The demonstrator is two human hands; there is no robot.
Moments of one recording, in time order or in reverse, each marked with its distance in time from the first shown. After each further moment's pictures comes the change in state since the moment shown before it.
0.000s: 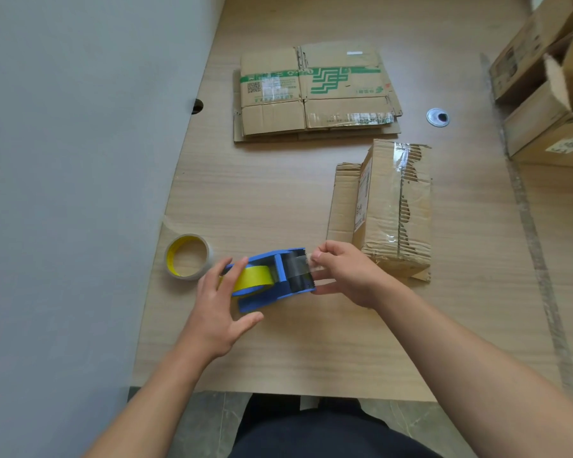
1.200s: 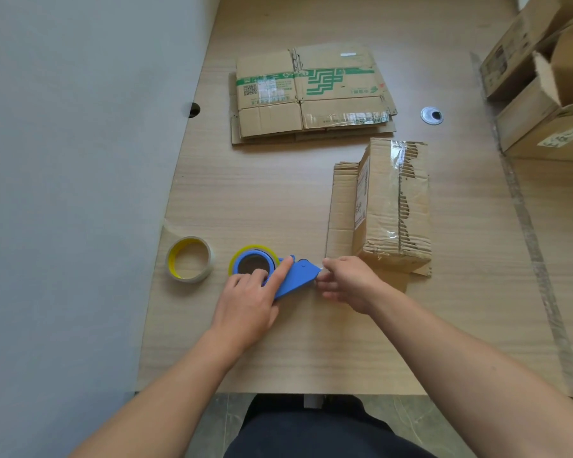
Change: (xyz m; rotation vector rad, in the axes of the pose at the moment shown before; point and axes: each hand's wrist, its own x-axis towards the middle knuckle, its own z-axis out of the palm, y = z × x) left_hand 0.025 0.031 0.021 0.619 -0.161 0.267; right_hand 0.012 0.026 0.006 0.097 0.277 0.239
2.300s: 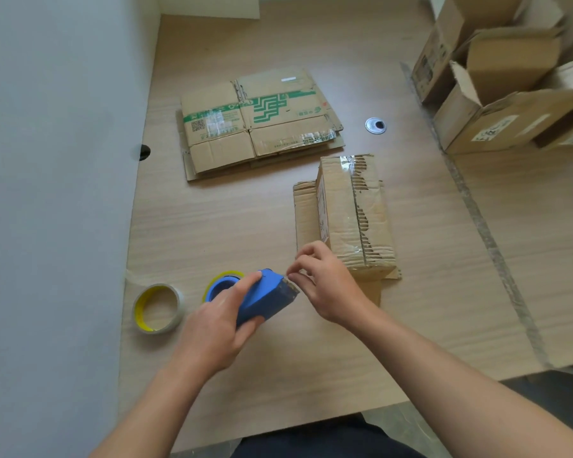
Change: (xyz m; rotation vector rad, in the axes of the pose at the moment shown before) left_hand 0.020 -0.009 -0.036 -0.366 0.027 -0.048; right_hand -0.041 -0.021 -0.020 -0.714 0.198 -0.946
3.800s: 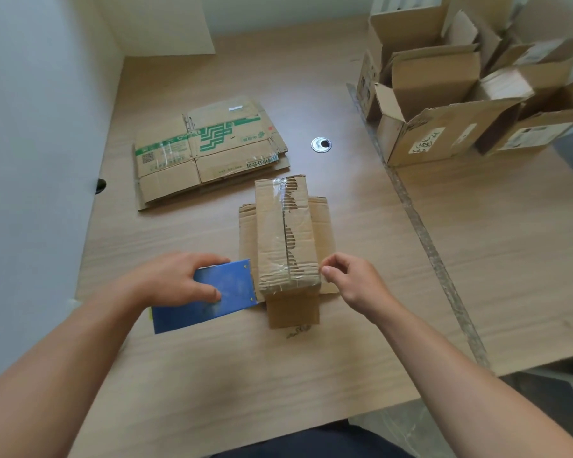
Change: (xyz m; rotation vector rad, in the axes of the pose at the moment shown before) left_hand 0.119 0.095 -0.061 0.182 -0.567 -0.114; right_hand -0.034 0.115 -0.114 0.299 0.082 0.409
